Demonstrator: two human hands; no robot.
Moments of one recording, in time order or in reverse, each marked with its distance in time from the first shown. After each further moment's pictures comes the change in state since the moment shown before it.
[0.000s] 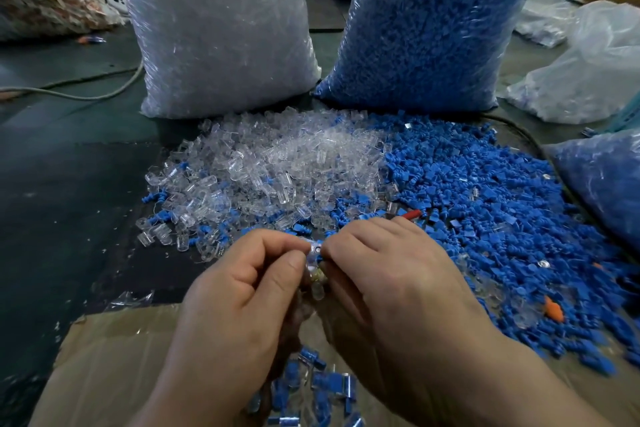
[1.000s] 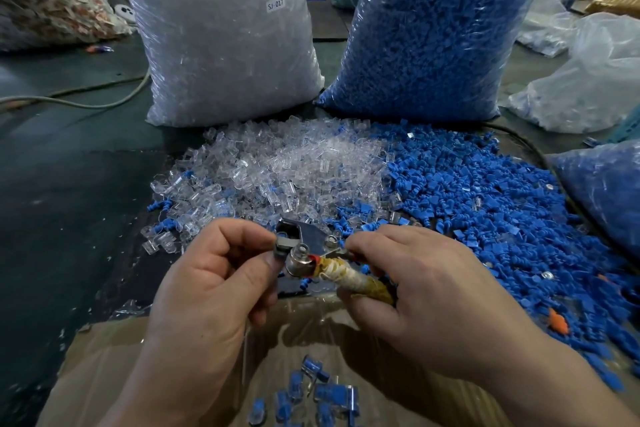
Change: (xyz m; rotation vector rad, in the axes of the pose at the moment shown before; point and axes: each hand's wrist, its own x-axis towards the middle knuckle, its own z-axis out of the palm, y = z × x) left_hand 0.014 -0.013 -0.011 -0.435 0.023 -0.077; right_hand -0.002 0.014 -0.022 0.014 -0.303 0.172
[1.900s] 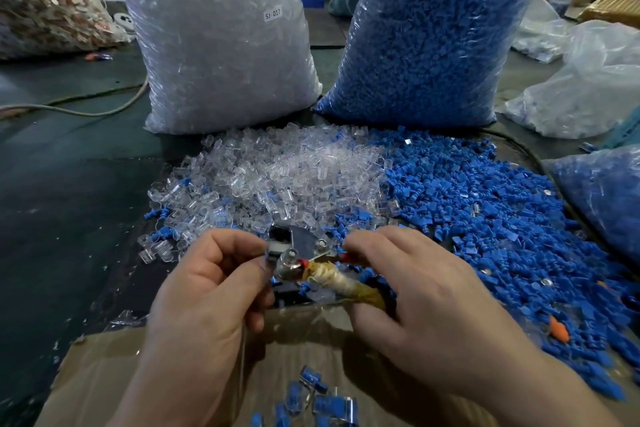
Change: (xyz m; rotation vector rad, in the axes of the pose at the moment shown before) left_hand 0.005 0.004 0.004 0.009 0.082 -0.128; right_hand -0.002 0.000 0.008 0.074 0.088 0.027
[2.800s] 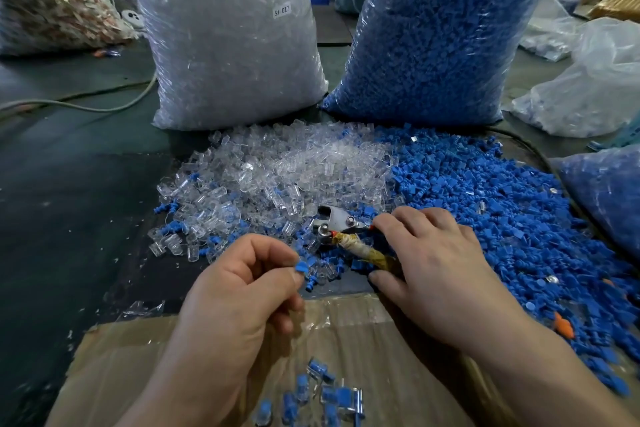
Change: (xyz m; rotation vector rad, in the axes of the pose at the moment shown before) left_hand -0.003 -0.003 0.002 0.019 -0.124 -0.132; right_hand 0.018 0.028 0.014 -0.305 -0.104 0.196
